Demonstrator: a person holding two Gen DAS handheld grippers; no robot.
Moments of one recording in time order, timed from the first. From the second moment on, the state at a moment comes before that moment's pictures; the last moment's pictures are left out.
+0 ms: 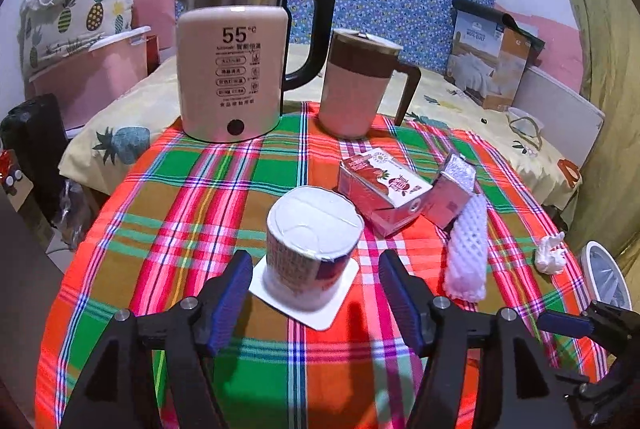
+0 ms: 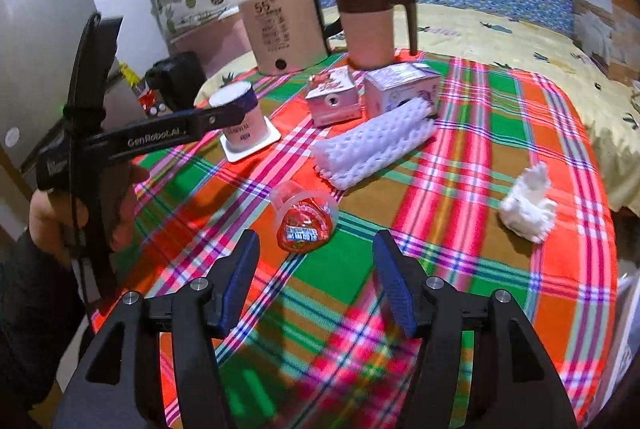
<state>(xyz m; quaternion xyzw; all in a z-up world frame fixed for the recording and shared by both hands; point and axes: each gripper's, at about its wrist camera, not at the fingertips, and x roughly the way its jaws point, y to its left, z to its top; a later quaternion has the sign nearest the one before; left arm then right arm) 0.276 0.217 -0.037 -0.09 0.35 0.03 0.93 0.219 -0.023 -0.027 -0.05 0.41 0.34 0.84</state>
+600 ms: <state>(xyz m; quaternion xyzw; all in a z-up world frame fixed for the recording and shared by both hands) 0.276 0.217 -0.044 -0.10 0.35 0.02 0.93 0.227 -0.010 -0.034 -0.05 0.43 0.35 0.83</state>
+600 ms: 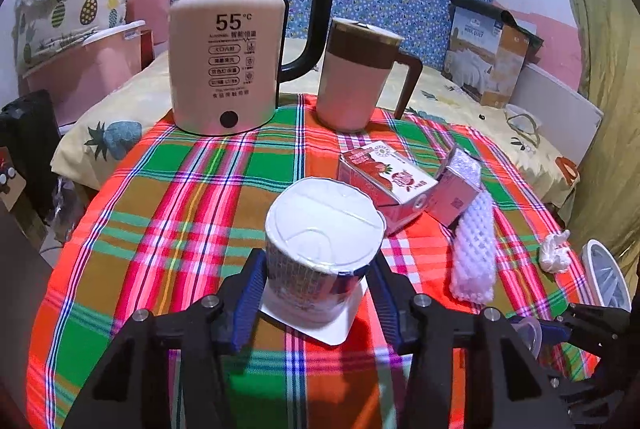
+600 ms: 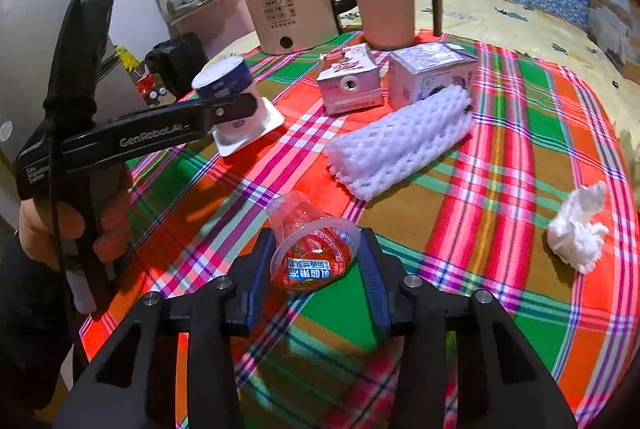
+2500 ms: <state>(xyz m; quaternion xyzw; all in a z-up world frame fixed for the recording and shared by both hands) 0.222 -0.129 0.002 -0.02 0.35 -0.23 0.91 0.169 -0.301 -0.015 0.09 0.40 0.06 0.91</state>
